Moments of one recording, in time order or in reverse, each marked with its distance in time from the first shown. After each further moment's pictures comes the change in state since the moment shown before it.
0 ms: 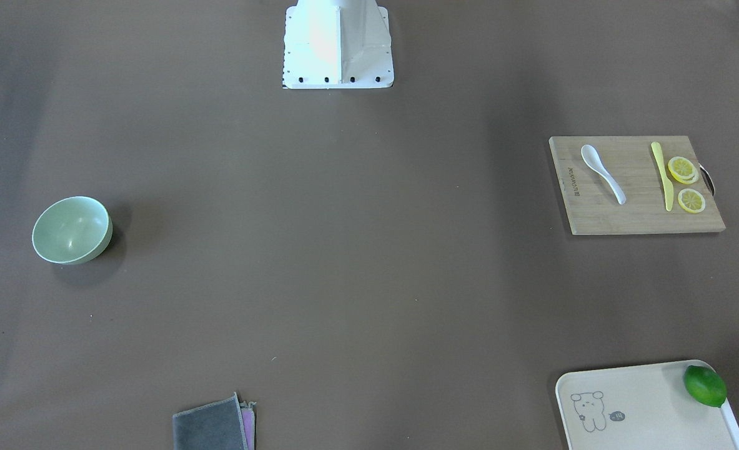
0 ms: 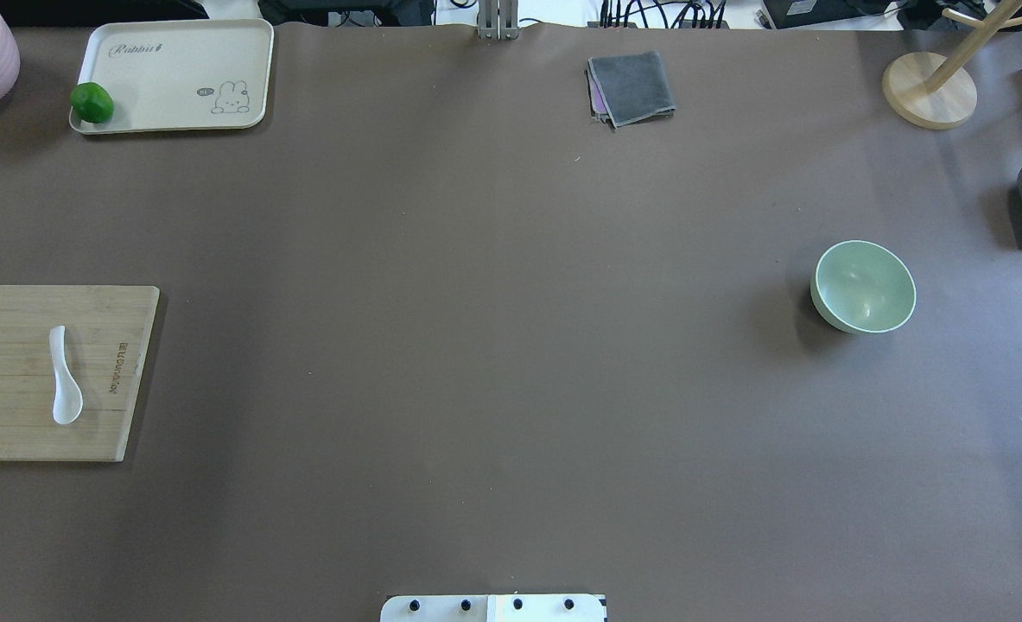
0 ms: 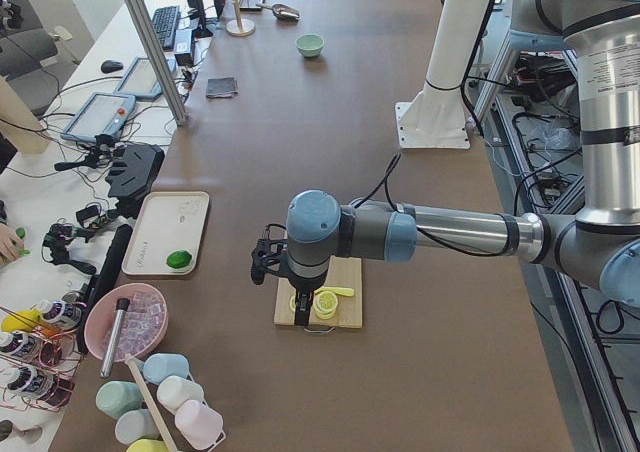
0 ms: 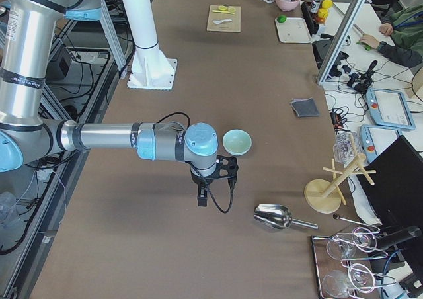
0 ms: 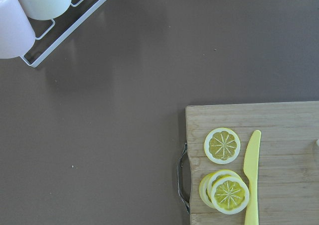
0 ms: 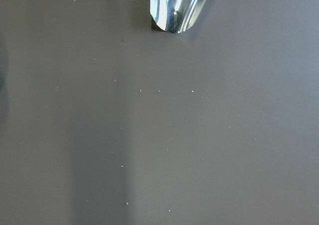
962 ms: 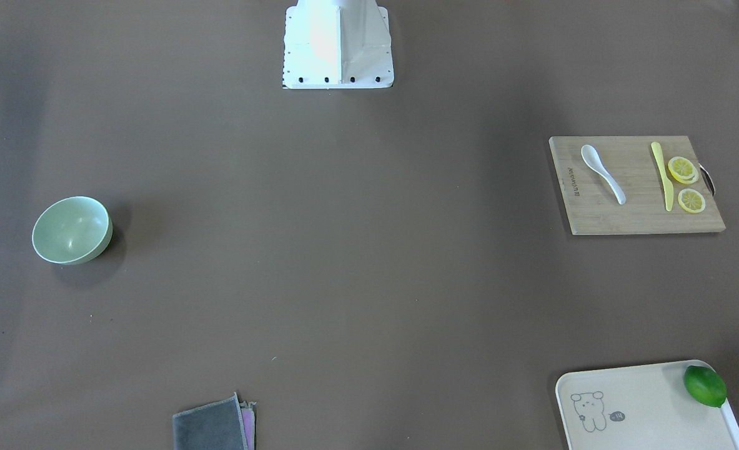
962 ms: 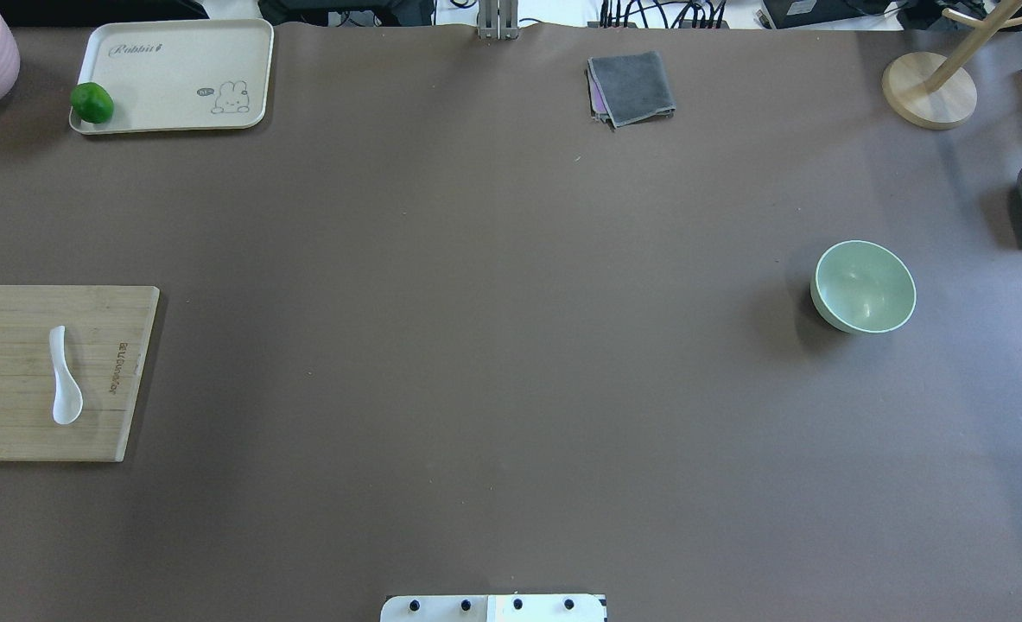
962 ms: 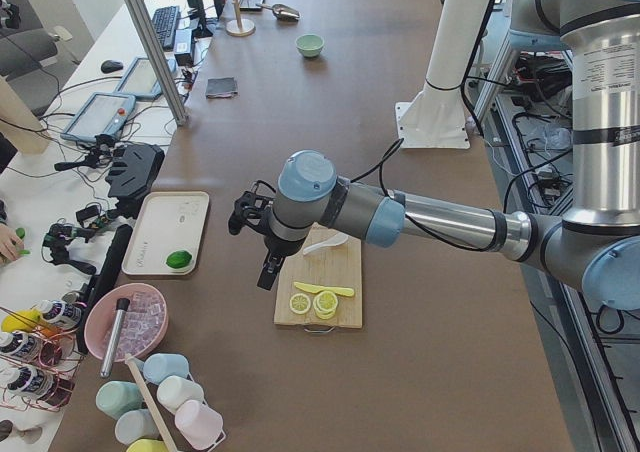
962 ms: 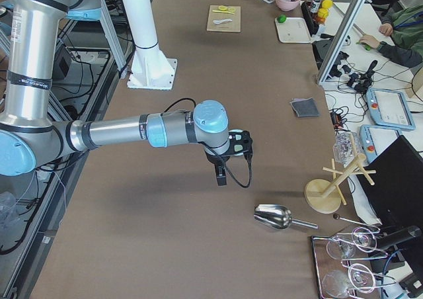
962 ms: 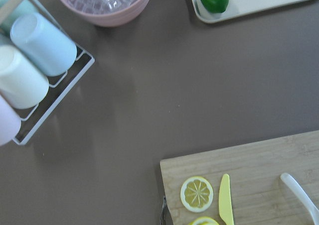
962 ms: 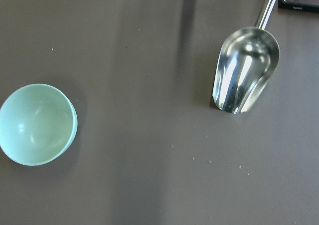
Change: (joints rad) left arm -0.001 -0.072 -0.012 -0.228 -0.002 -0.013; right arm 0.000 0.082 0.030 0.156 0.079 0.033
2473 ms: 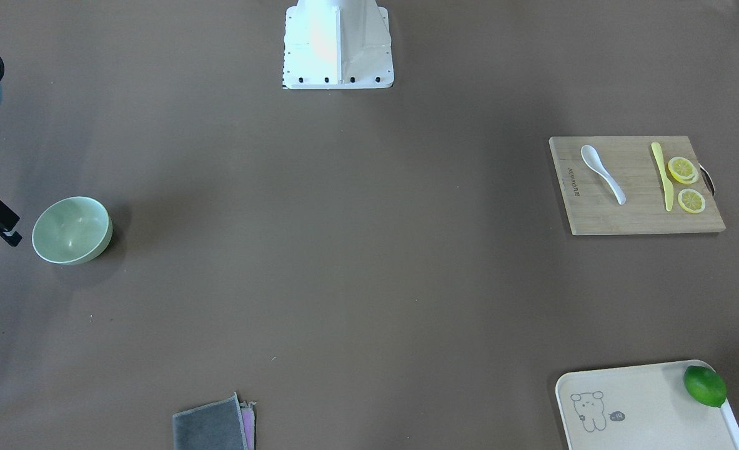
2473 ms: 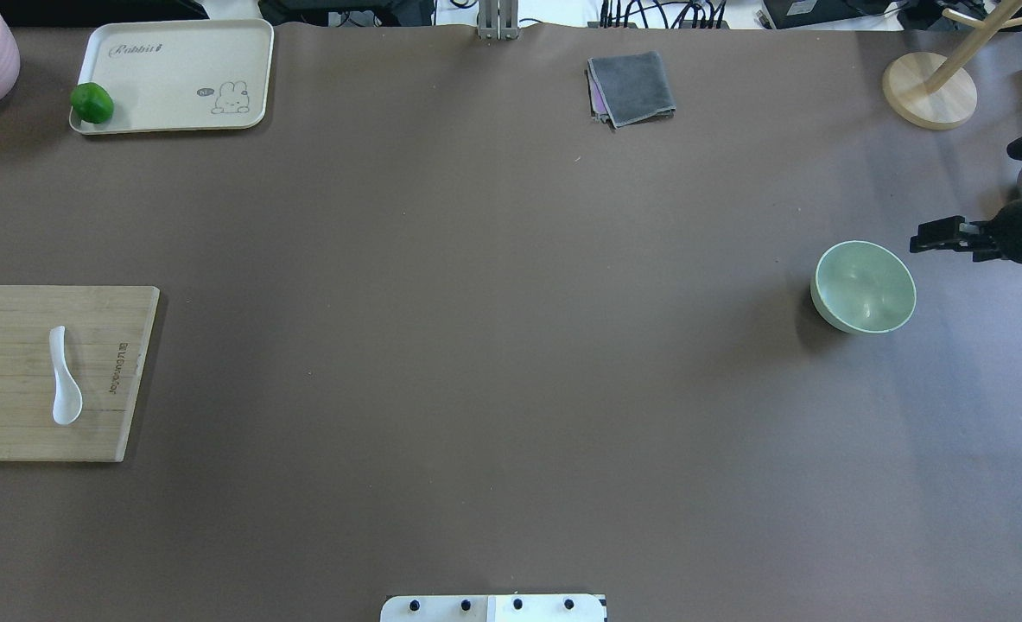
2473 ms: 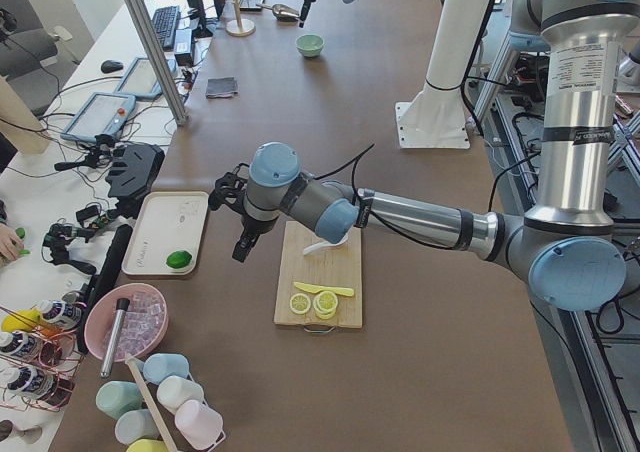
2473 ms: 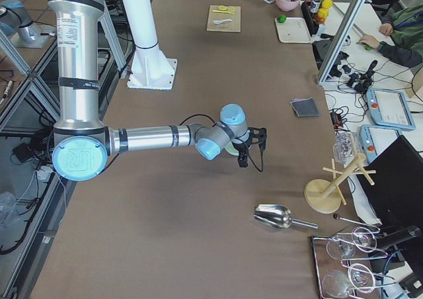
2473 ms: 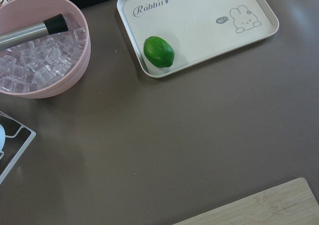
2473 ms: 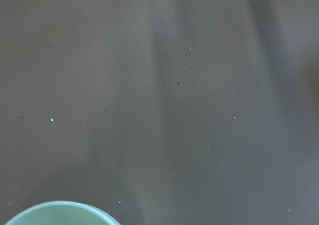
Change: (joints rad) left arm 0.152 -0.103 0.101 -0.159 0.001 -0.149; right arm -0.537 0.170 -0.371 0.679 -0.354 0.955
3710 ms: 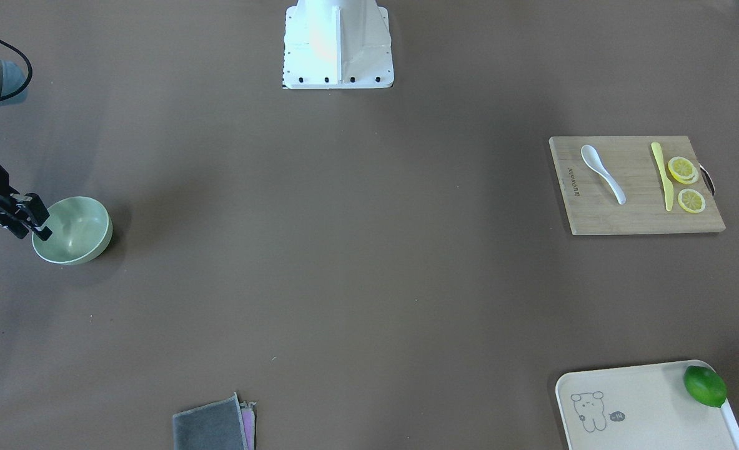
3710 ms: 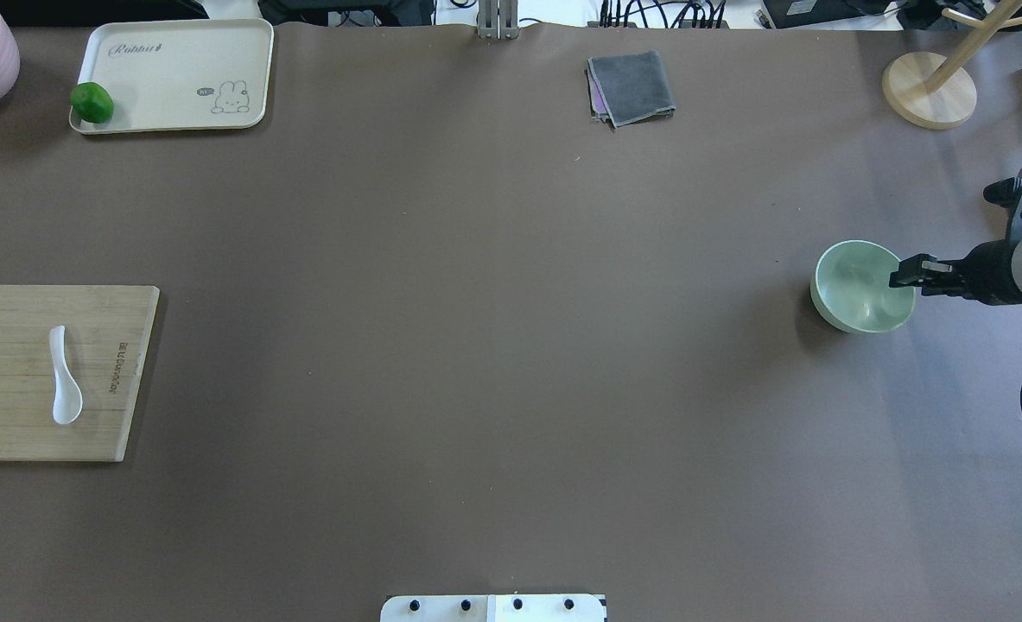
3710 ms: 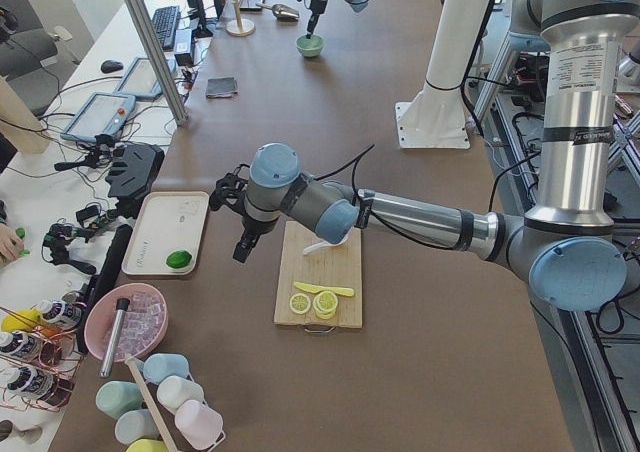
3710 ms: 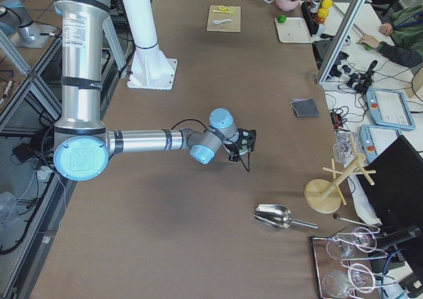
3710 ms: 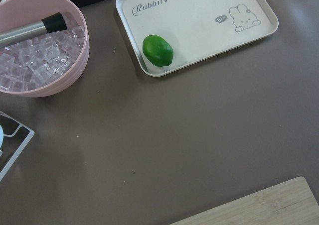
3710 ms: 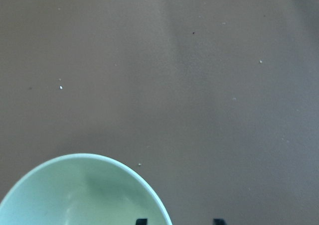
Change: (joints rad) left arm 0.002 0.003 0.000 0.000 -0.001 0.000; right arm -0.108 -0.064 0.028 0.116 -0.062 0.174
